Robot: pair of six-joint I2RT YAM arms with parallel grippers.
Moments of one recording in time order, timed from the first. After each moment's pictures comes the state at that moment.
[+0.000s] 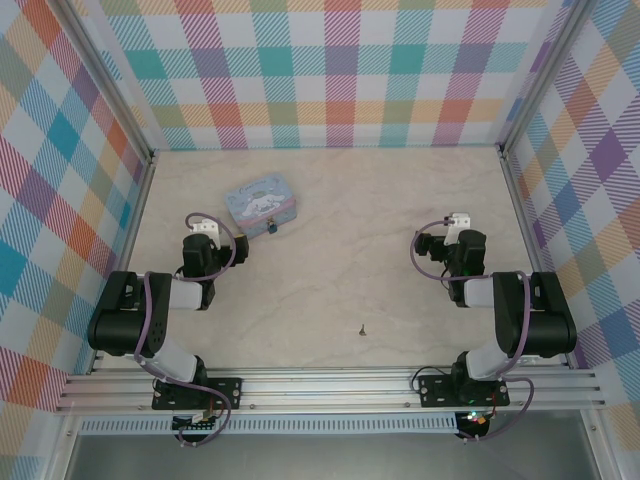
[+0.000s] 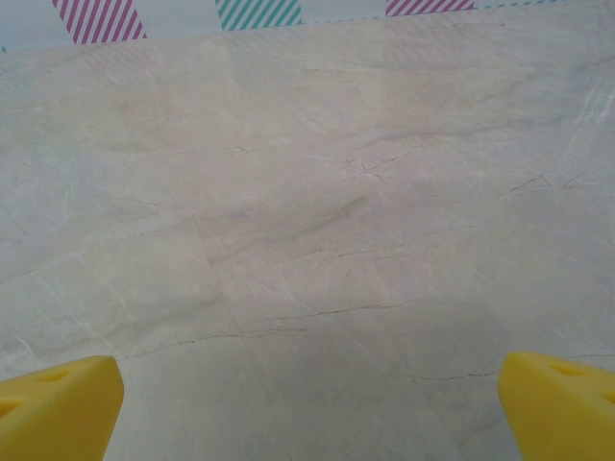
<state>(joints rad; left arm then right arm) -0.04 1.57 0.40 0.72 -0.02 -0.11 0.01 1.53 0.38 0.74 -0.09 0.05</state>
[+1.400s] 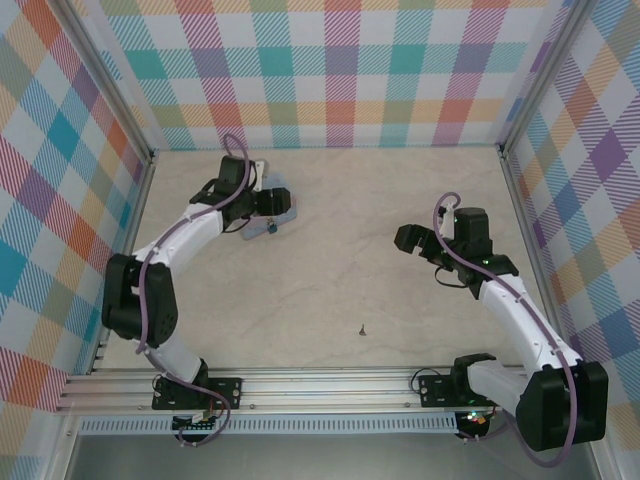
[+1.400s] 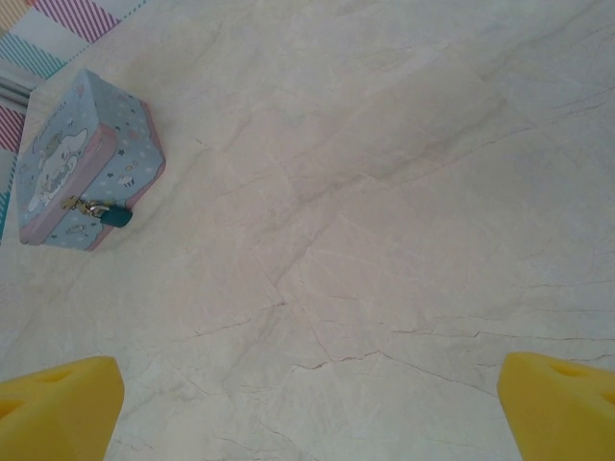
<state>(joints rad) -0.29 1.68 1.31 -0.40 0.19 -0.28 0.16 1.06 0.74 -0.40 -0.33 0.50</state>
